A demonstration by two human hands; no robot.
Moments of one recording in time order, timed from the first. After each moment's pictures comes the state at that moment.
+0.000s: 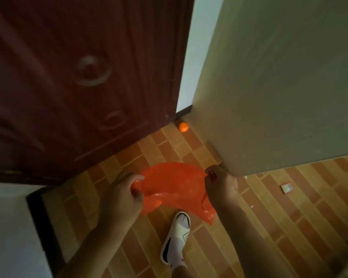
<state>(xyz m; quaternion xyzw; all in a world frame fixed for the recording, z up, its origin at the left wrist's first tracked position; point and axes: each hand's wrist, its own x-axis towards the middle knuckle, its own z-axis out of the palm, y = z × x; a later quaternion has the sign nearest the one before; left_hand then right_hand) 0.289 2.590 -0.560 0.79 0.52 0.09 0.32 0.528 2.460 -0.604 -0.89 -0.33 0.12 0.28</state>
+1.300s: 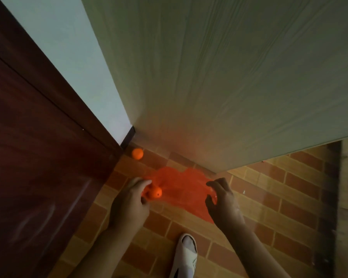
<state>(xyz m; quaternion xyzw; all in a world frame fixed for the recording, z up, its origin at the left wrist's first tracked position) 0.539 2.720 -0.696 0.91 0.23 -0.06 0.33 0.642 2.453 -0.720 -0.94 -0.15 0.17 0.24</state>
